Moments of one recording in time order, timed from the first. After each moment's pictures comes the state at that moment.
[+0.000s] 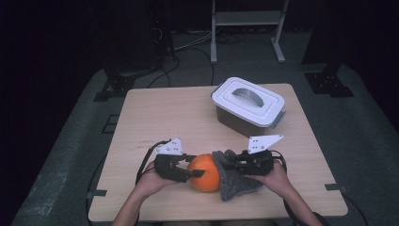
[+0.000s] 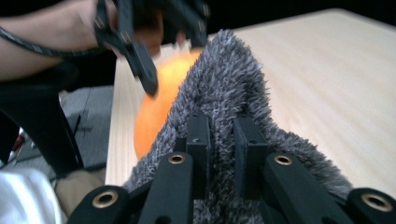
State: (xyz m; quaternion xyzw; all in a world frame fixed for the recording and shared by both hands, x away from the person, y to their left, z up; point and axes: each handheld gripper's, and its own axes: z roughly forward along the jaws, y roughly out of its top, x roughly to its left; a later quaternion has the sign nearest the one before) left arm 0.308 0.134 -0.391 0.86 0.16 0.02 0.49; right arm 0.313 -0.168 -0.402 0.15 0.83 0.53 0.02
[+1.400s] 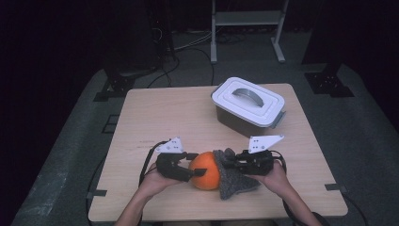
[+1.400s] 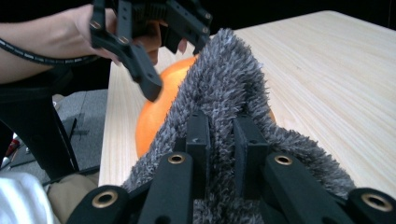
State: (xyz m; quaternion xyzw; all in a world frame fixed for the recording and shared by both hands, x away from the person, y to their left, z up) left arm 0.316 0.132 -0.402 0.84 0.20 0.00 0.51; right arm 0.314 -0.170 -0.403 0.16 0.83 0.54 0.03
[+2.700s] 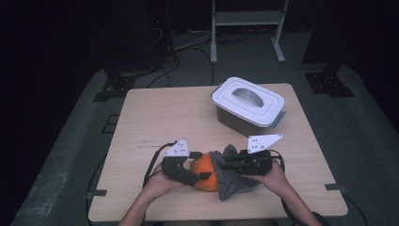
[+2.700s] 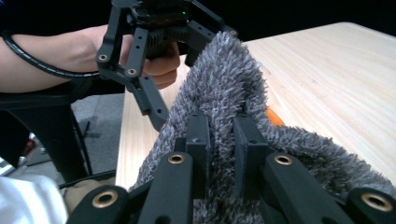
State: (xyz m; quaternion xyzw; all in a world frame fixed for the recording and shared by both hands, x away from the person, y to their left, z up) left arm 0.310 0.115 -0.405 0.85 0.19 0.03 0.49; right arm 0.311 -0.165 -0.395 0.13 0.82 0.56 0.01
